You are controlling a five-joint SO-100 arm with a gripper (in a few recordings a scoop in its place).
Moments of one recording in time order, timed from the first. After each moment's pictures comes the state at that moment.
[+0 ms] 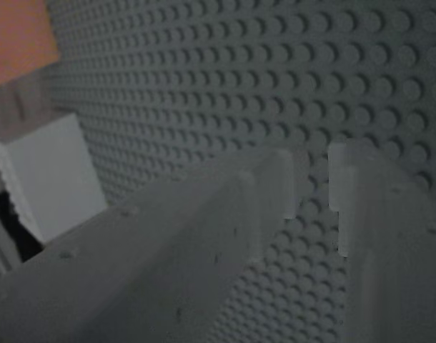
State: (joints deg) arm -3.3 183.9 163.7 79.3 -1.5
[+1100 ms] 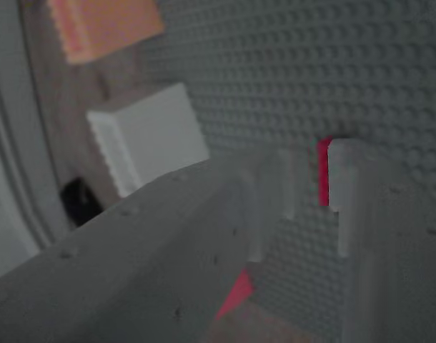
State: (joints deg) arm -5.6 158.9 138.5 77.9 3.2
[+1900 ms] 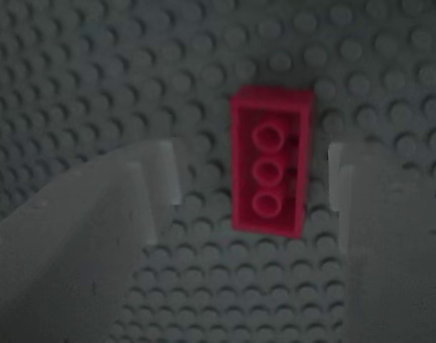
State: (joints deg) arm -18.6 75.1 88.1 75.8 15.6
